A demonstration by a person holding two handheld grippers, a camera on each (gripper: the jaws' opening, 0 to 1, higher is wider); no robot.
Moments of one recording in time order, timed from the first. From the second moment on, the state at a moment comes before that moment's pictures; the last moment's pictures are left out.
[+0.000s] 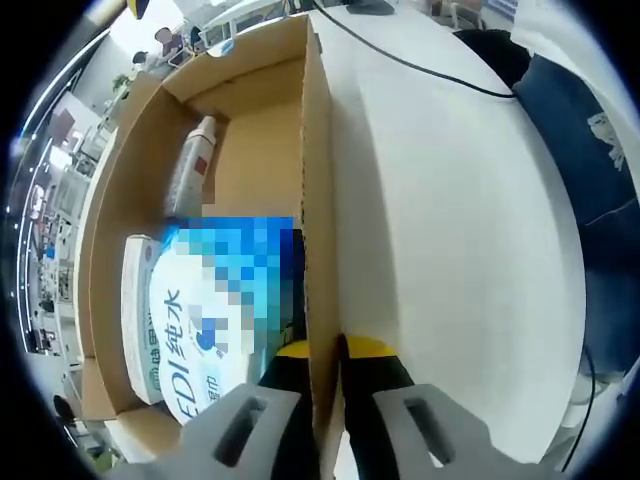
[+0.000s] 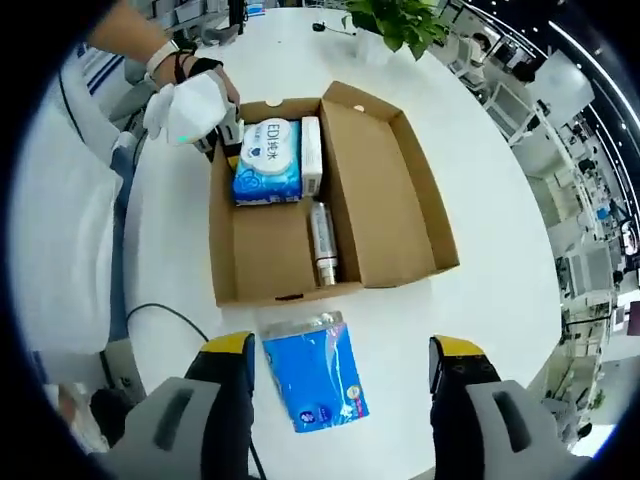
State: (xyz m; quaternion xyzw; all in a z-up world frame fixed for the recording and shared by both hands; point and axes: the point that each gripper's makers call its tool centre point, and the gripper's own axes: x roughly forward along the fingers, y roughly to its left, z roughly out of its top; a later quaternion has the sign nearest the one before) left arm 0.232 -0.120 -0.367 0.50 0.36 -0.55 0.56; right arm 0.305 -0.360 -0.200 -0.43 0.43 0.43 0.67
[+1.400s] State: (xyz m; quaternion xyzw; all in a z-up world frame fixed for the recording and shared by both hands) left arm 0.233 -0.119 -0.369 0.49 0.36 -0.56 0.56; right arm 0.302 -0.268 -0.242 -0.36 0.40 0.43 0.73
